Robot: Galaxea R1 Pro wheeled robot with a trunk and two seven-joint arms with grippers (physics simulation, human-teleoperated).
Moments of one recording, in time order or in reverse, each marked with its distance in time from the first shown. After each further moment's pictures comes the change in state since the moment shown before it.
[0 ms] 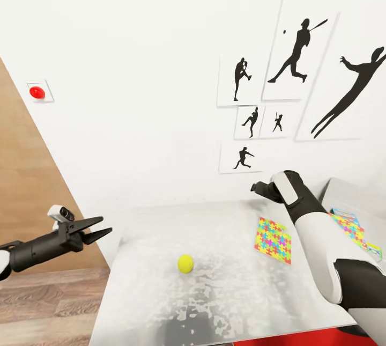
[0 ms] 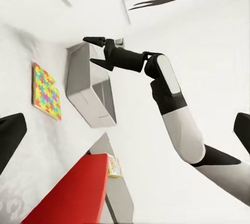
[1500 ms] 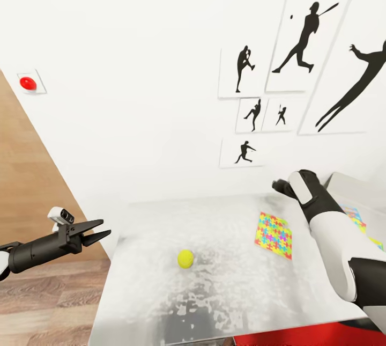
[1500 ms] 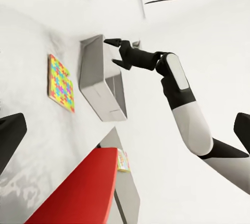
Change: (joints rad) left arm 0.003 0.004 0.005 0.010 -0.064 0.000 -0.035; right arm -0.009 -0.087 -0.005 0.011 0.046 -0.106 -0.084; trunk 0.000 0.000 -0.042
